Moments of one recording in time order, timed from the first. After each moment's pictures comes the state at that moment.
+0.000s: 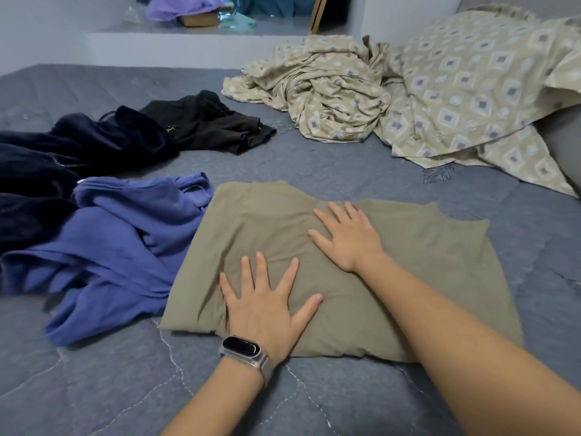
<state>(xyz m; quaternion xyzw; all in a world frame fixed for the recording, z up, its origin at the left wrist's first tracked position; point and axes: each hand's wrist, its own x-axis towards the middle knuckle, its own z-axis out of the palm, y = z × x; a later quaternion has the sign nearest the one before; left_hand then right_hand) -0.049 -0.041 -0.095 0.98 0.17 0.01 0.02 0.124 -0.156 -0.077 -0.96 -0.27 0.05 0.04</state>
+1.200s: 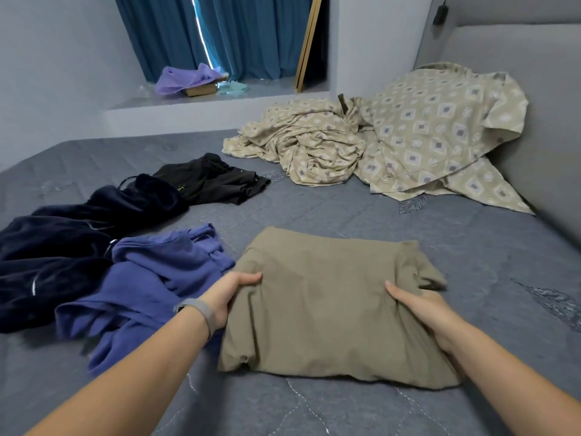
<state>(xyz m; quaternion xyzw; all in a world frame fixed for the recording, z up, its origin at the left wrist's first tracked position) -0.016 0.032 -0.006 0.60 0.34 -0.14 0.71 0.048 -0.285 -0.038 -0.73 0.14 0.17 0.64</state>
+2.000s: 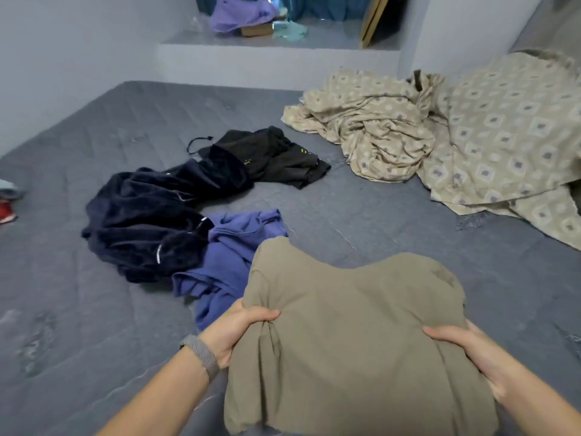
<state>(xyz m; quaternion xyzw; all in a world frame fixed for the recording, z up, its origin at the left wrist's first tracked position) -0.145 0.070 0.087 0.48 0.33 -0.11 0.81 -0.010 -0.254 0.079 -0.61 0.14 0.37 0.69</state>
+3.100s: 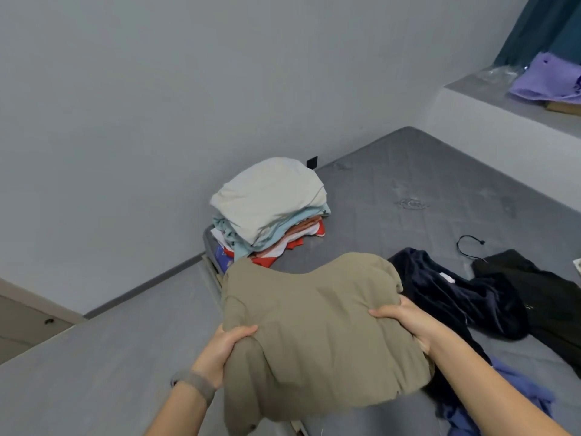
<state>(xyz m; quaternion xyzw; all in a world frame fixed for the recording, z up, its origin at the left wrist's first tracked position) -0.570 0.490 0.363 0.27 0.52 0.28 0.76 -0.240 0.424 0.374 -0.59 -0.18 0.67 0.42</state>
